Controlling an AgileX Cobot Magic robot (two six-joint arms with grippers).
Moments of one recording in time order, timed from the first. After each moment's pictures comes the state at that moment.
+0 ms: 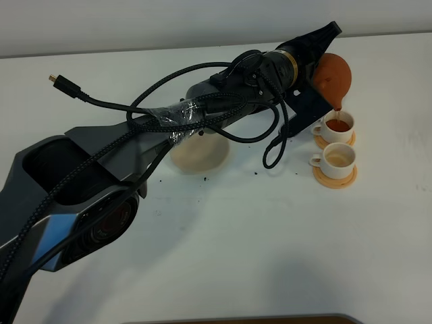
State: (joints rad) left arm -0.74 2.46 -2.02 0.84 0.15 1.30; right arm 0.07 -0.01 -0.52 0.01 1.12 -0.06
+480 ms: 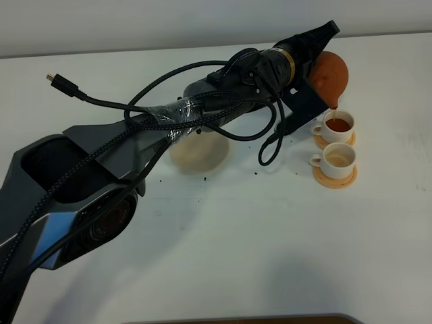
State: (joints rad) left arm -0.73 2.46 -2.02 0.84 0.14 1.33; right arm 0.07 -0.01 -0.52 0.01 1.12 -0.06
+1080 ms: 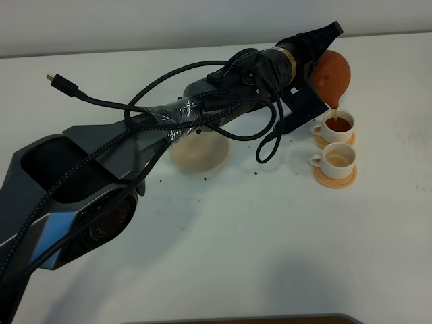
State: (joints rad) left arm -0.73 2.46 -2.02 0.85 0.11 1.37; right arm 0.07 -0.01 -0.52 0.01 1.12 -0.06
